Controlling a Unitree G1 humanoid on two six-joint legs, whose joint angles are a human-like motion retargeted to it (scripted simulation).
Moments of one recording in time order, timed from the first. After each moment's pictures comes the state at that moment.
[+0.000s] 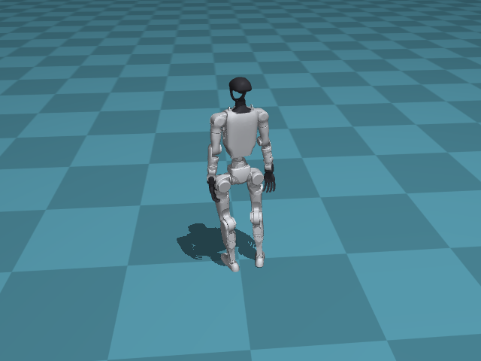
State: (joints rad) left arm 0.07 0.09 -0.05 1.52 0.38 -0.06 -0.16; right arm -0.02 -0.20 0.05 1.70 -0.72 -0.09 0.17; waist 0.01 0.05 -0.08; left_leg -0.02 -0.04 0.12 0.03 -0.16 0.01; right_leg 0.02 -0.12 -0.48 0.09 0.00 0.15
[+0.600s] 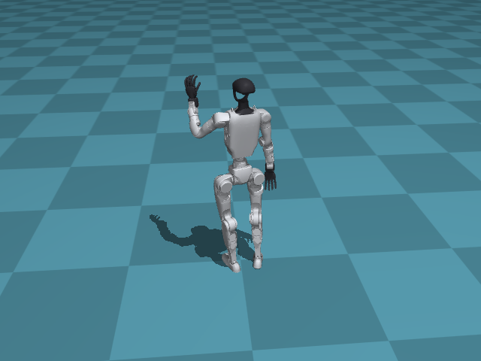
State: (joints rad) left arm -0.62 0.55 0.16 -0.07 0.22 -0.41 0.55; right arm -0.01 -0.22 0.17 1.64 -0.91 -0.13 0.04; waist -0.03 0.04 -0.15; left_leg -0.04 -0.06 0.07 0.03 -0.15 0.01; right_leg 0.04 -0.10 -0.54 0.05 0.00 0.13
